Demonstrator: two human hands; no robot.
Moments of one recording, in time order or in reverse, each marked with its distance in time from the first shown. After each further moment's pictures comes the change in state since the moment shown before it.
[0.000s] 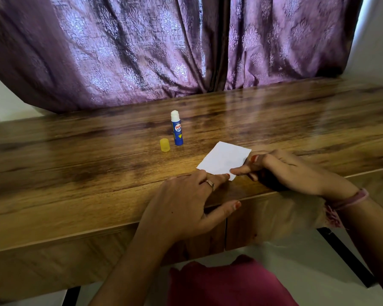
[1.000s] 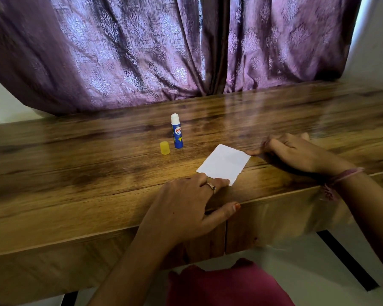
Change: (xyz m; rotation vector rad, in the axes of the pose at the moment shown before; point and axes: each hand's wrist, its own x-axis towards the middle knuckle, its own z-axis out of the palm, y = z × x) left_hand 0.003 -0.003 0.006 0.001 0.008 -0.018; right_hand 0.025 0.035 -0.036 -0.518 0.245 0.156
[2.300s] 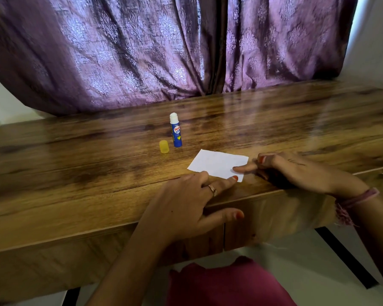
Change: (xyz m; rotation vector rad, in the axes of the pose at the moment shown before) left_hand -0.002 0.001 -0.007 0.023 -0.054 0.101; right_hand -0.044 -0.029 -0.004 0.399 -0.270 -0.182
